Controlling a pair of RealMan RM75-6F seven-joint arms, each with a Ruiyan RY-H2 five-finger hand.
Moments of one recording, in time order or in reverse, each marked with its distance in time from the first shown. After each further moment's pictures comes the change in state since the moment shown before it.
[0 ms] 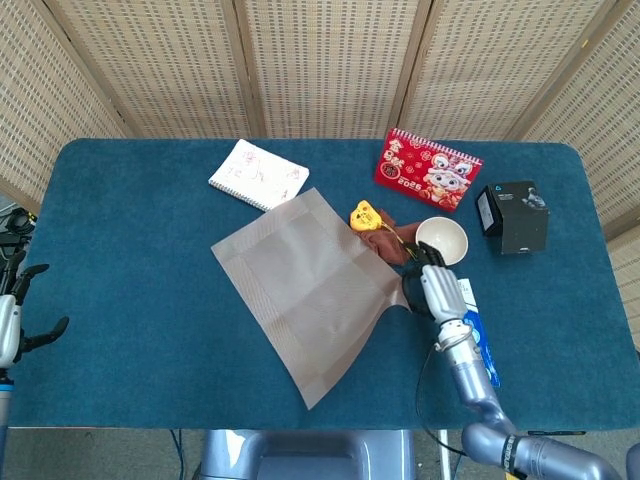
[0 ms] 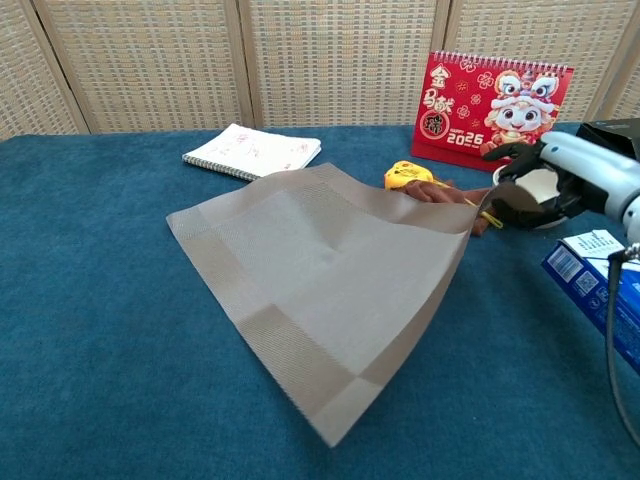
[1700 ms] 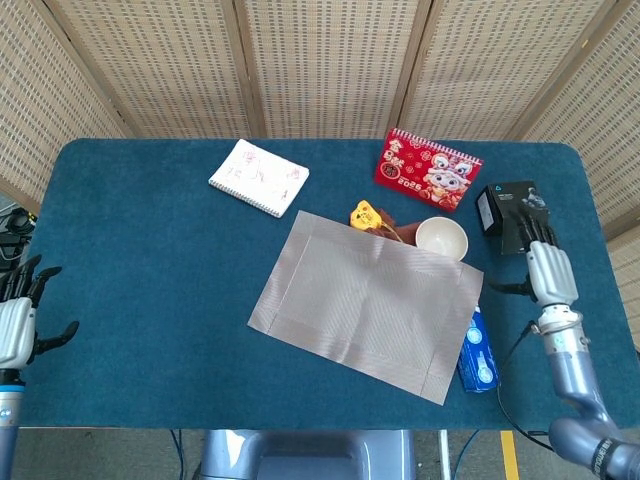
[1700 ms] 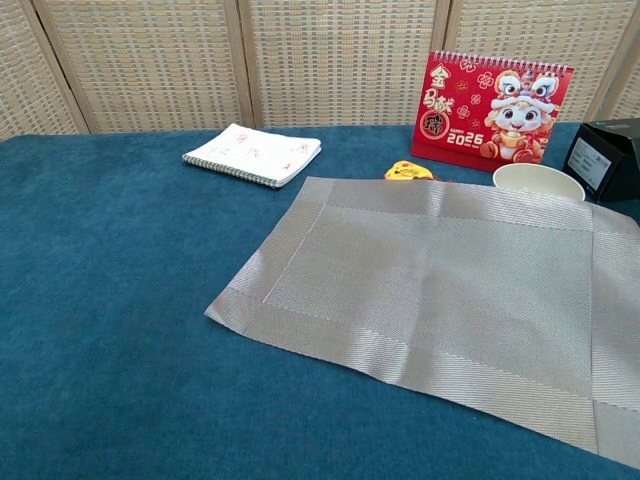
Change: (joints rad) left arm -0.013 -0.033 0.020 0.013 0.016 -0.008 0.060; right arm -0.106 0.370 -0.016 -0.048 -0.006 0.049 0.169
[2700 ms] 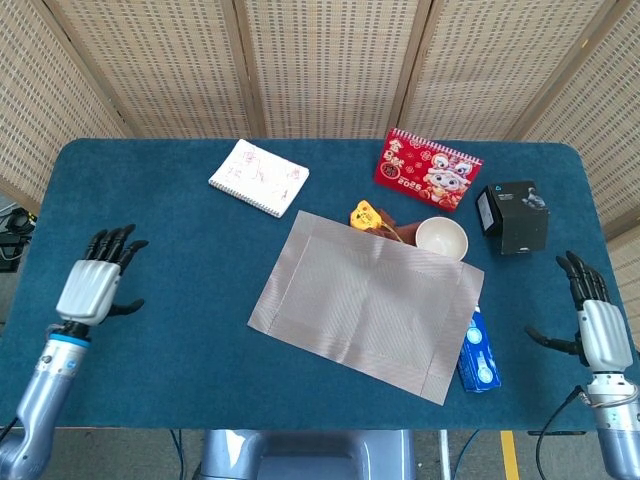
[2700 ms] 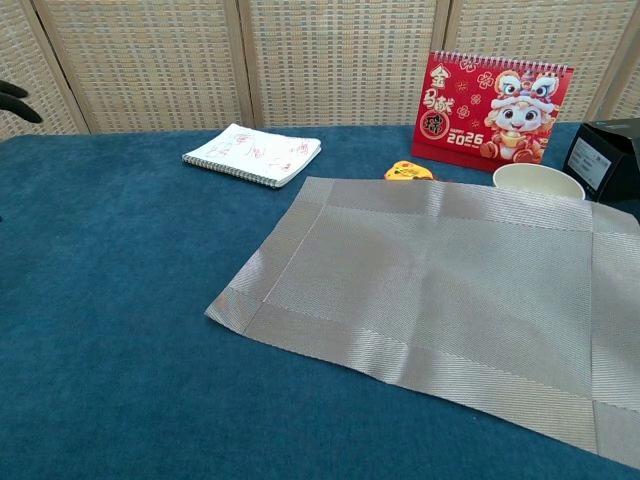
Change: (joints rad) left arm -0.253 -0.144 -0.031 0.219 0.132 -0.237 0.058; right arm -0.219 0.047 -0.153 0.032 -0.259 0.305 0.231
